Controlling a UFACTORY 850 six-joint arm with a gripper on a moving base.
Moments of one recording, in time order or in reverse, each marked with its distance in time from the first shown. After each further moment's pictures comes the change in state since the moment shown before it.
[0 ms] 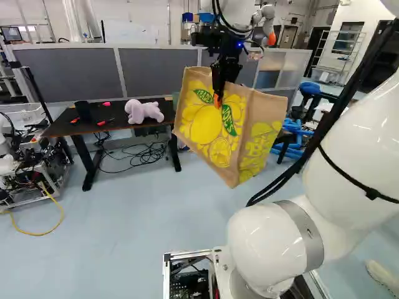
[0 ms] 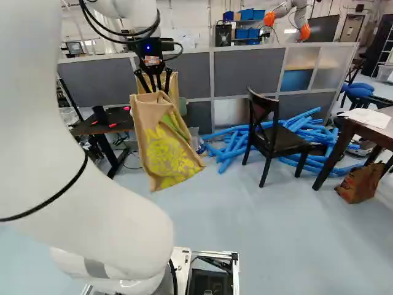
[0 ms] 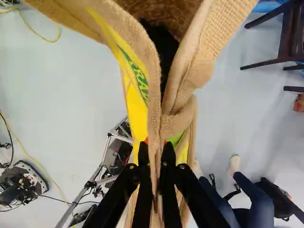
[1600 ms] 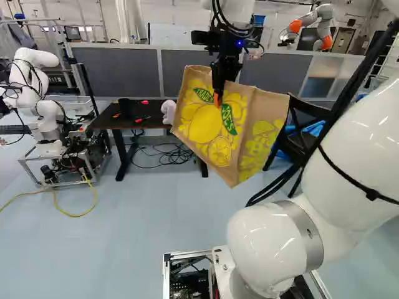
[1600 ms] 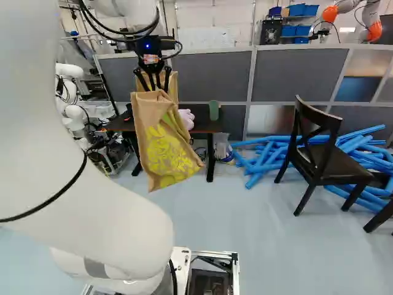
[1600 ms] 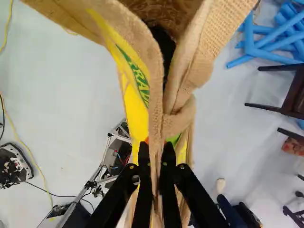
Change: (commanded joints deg) arm 0.0 0.1 -0.1 0.0 -0.1 0.0
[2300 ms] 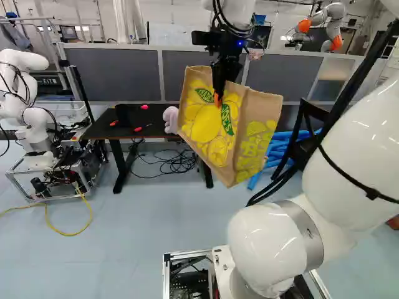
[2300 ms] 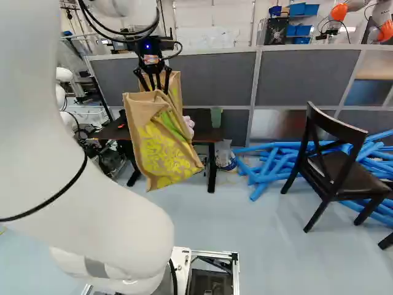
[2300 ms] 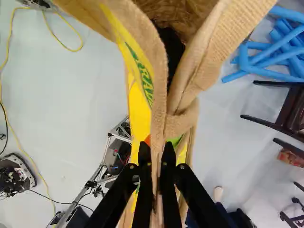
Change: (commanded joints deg) arm 0.0 0.0 0.0 0.0 0.0 0.0
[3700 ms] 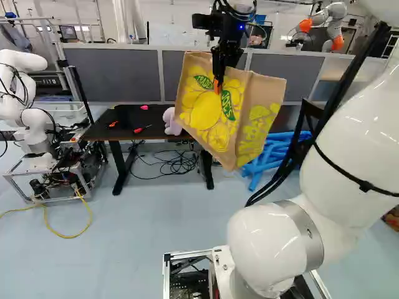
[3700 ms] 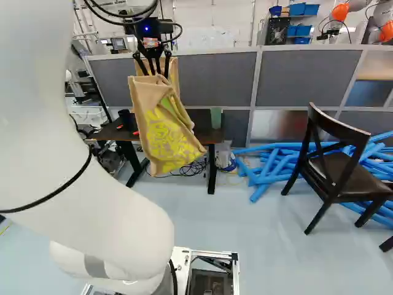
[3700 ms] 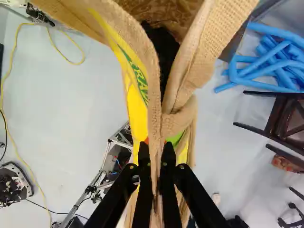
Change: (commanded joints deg) arm -0.4 -2.5 -8.8 0.0 -2.7 0.0
